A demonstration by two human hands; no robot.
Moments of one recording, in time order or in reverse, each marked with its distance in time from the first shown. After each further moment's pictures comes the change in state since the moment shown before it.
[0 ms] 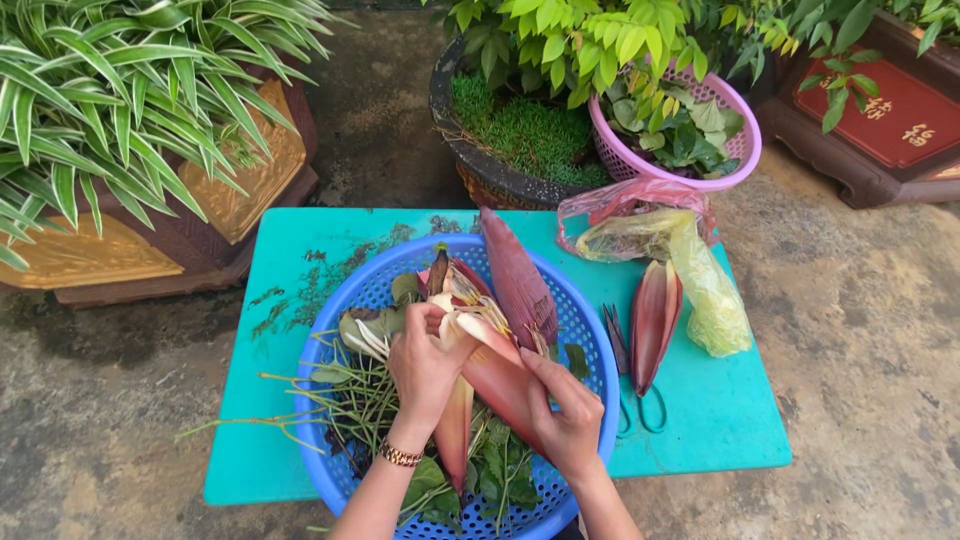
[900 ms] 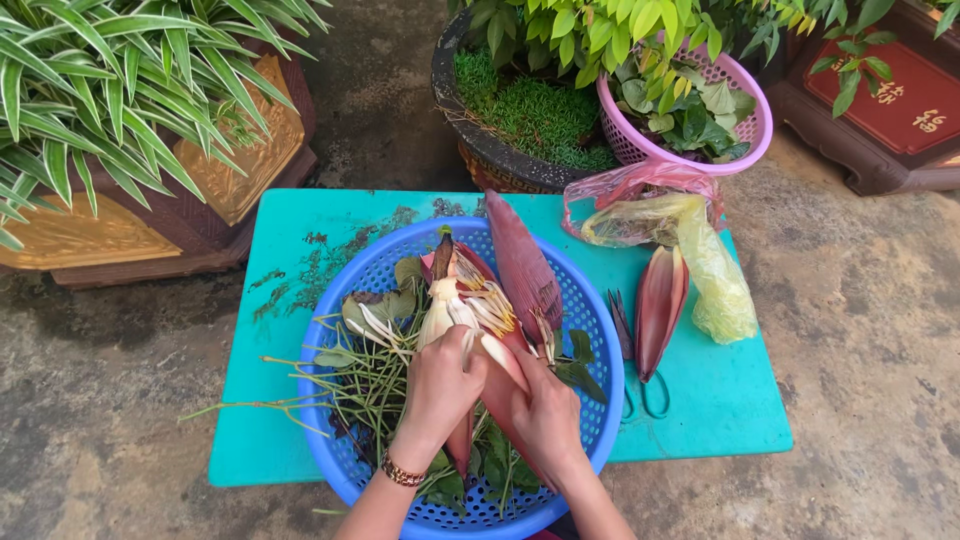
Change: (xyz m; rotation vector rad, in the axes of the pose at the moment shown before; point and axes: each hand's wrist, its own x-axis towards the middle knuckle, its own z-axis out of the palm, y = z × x) left_hand -0.028 -0.013 0.000 0.101 -0.223 0.121; right_hand -0.021 -0.004 0.020 -0.149 -0.345 0.399
